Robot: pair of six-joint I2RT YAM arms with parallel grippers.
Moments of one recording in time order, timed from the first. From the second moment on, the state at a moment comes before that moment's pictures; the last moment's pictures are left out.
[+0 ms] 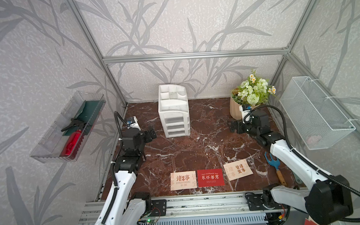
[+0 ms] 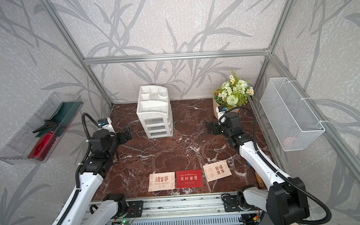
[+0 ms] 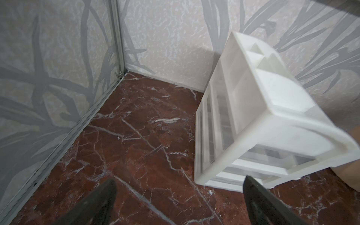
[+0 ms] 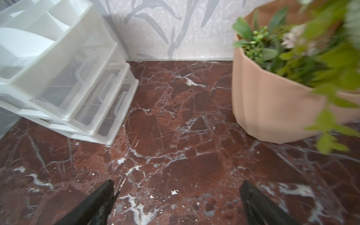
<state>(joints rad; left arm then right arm) -0.06 0.82 0.67 -0.25 -0.18 -0.30 0.23 1.13 0.77 -0.12 -0.10 0.16</state>
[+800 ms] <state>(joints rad) 0.03 1.22 0.23 0.63 -0.26 -0.10 0.08 1.53 0.44 0.61 0.02 -0.02</state>
